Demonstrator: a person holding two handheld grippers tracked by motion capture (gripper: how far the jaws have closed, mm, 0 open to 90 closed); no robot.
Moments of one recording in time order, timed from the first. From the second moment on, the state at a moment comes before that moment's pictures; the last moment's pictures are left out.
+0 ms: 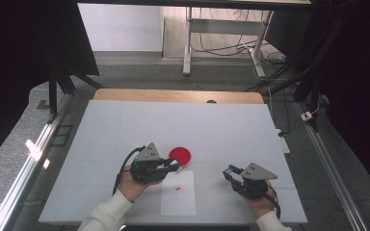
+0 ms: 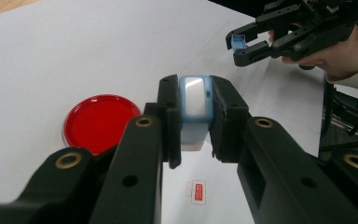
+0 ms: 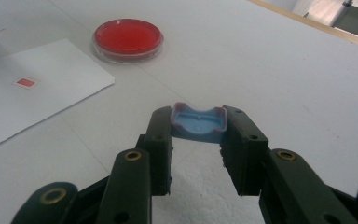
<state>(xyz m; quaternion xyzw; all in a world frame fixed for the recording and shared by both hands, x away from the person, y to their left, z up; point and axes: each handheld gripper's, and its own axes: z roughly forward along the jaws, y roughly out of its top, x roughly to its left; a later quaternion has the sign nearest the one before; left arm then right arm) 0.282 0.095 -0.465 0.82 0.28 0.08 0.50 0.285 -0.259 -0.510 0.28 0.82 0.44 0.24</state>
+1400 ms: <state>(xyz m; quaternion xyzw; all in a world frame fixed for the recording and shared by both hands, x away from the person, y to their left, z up) 0.282 0.091 -0.465 0.82 0.28 0.08 0.50 0.280 -0.208 -0.511 0.24 0.82 0.46 0.22</state>
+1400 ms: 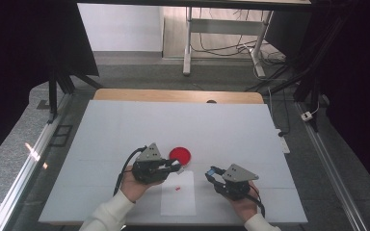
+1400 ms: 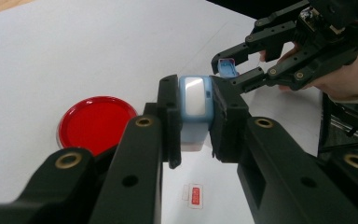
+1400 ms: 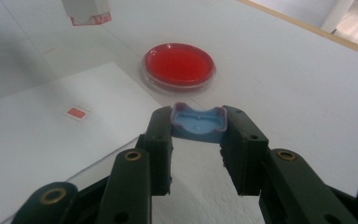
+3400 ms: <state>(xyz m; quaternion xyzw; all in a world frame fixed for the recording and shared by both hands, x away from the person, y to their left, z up) 0.282 0.085 -0.467 0.81 0.29 0.07 0.50 0.272 -0.143 -0.519 0.19 0.83 0.48 0.22</state>
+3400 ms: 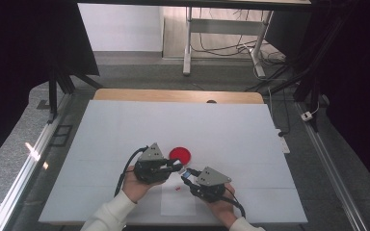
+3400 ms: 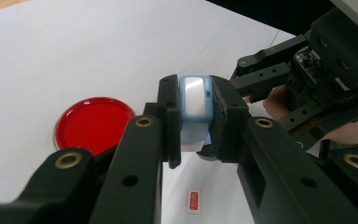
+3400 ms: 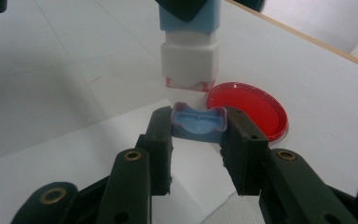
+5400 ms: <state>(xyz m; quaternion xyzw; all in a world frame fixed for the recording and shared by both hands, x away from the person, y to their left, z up) 0.275 0.067 -0.471 0.81 0.31 0.10 0.48 0.267 -0.132 -0.519 0.22 0.82 0.45 0.27</state>
